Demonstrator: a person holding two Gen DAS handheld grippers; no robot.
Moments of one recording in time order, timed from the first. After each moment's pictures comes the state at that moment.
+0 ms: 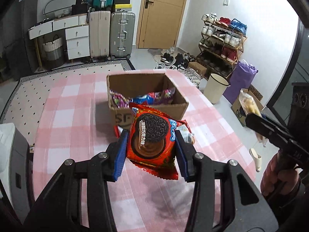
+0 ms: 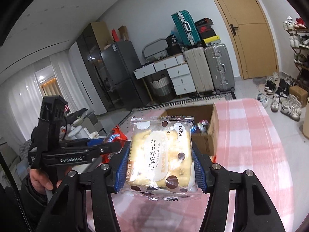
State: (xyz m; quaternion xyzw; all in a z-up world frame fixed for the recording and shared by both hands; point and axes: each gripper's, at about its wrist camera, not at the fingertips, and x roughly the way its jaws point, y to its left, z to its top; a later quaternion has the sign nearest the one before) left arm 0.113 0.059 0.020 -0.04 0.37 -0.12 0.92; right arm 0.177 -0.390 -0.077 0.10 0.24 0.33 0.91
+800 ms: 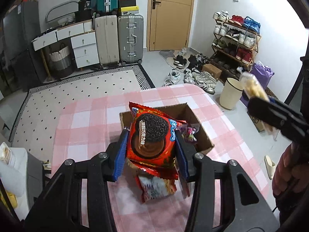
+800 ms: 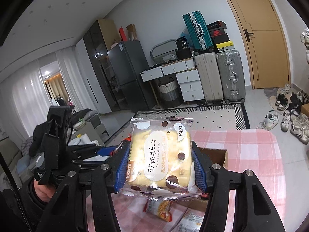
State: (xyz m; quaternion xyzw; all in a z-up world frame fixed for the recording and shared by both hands) left arm 0.253 0.067 0.076 0.00 0.38 -0.07 0.92; right arm 0.302 -0.342 0.003 0.07 0.25 0.36 0.90
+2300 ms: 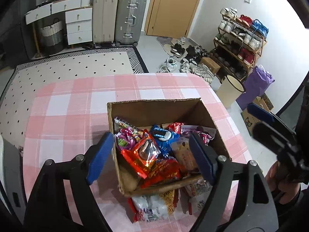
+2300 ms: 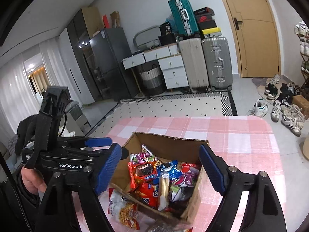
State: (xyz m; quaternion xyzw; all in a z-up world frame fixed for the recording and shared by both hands) left arm 0.360 0.081 -0.038 -0.07 0.43 -0.09 0.89; right arm 0.391 -0.347 -0.087 0.06 0.28 0.31 0.91
